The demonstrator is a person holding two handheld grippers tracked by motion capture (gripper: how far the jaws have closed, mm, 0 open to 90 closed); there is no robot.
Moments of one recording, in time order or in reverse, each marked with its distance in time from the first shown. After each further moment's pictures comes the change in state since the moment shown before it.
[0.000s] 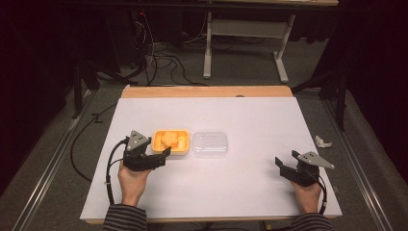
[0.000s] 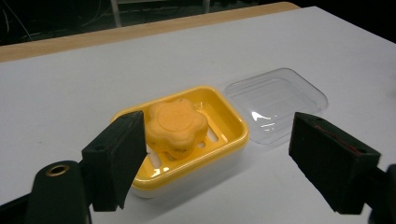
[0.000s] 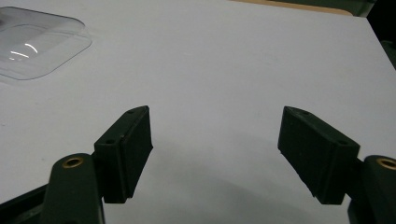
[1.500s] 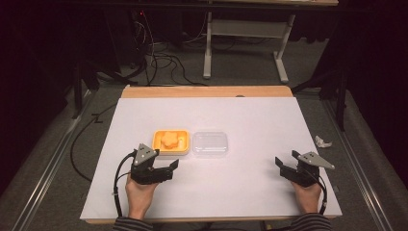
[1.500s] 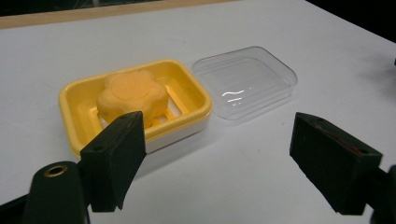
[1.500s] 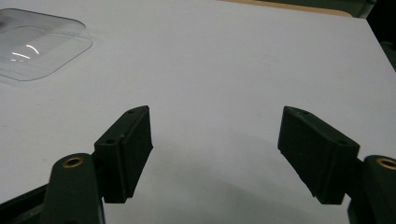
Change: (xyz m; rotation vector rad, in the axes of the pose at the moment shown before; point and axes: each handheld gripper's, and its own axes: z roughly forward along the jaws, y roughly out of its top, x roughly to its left) left arm -0.027 -0.028 0.002 0.012 -0.057 -0.010; right arm 0.000 0.000 -0.001 -0.005 0.002 -0.003
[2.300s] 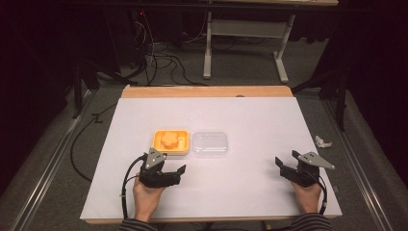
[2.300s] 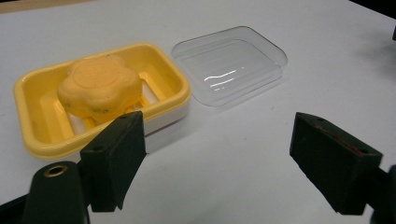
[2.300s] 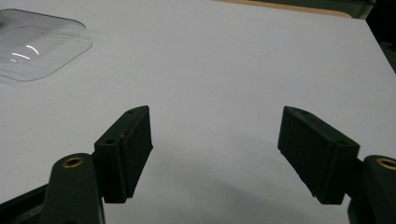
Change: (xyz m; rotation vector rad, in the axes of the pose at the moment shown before) left arm -0.016 -0.010 0.017 0.041 -0.019 0.045; right arm 0.000 0.000 0.000 -0.003 -0.001 0.000
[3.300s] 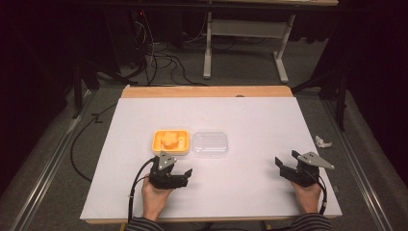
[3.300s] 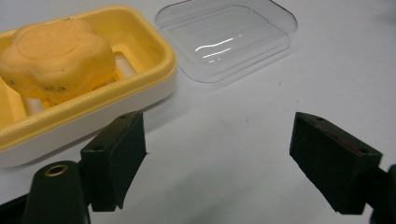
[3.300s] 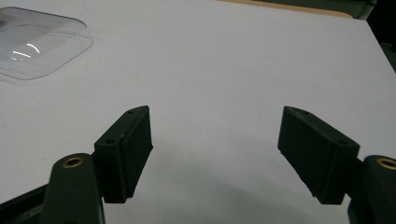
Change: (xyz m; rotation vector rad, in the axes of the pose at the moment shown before) left arm -0.008 -0.014 0.031 0.073 0.004 0.026; right arm 0.000 0.000 0.000 0.001 0.002 -0.007
